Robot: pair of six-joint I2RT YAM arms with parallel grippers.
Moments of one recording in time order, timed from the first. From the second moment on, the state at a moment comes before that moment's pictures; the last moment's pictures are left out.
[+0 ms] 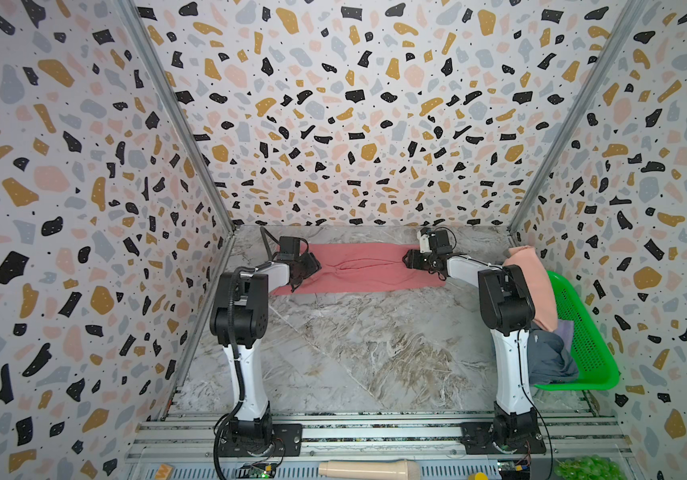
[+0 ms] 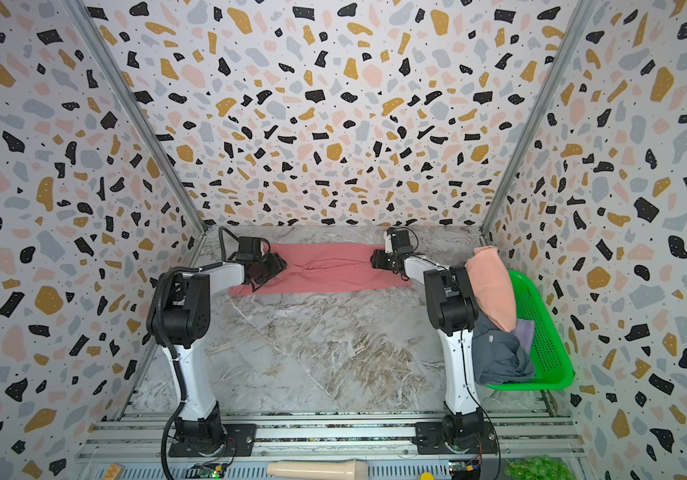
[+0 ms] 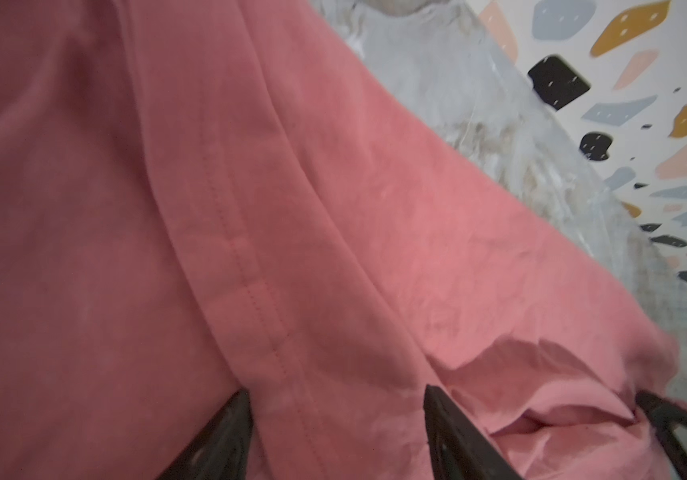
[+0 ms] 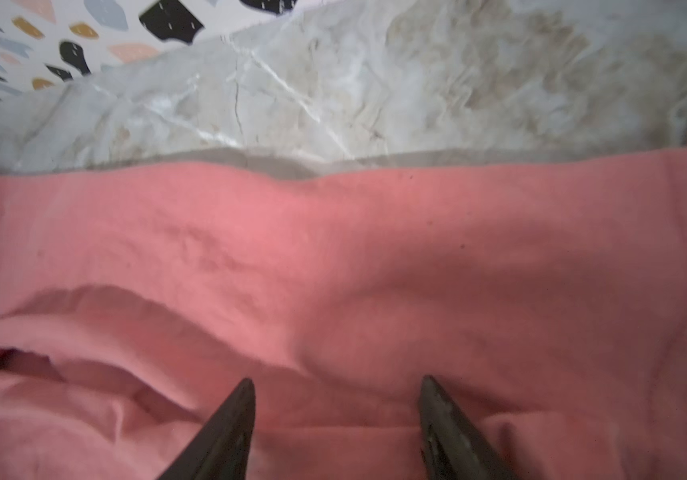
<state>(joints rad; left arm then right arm) -0.10 2.12 1.39 -0.10 0.19 -0.63 0.26 2.26 1.57 -0.09 -0.27 0.29</state>
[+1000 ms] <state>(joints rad) -0.25 2.29 1.83 -0.21 0.46 -0.41 0.64 1.65 0.97 -0.20 -0.32 0.29</state>
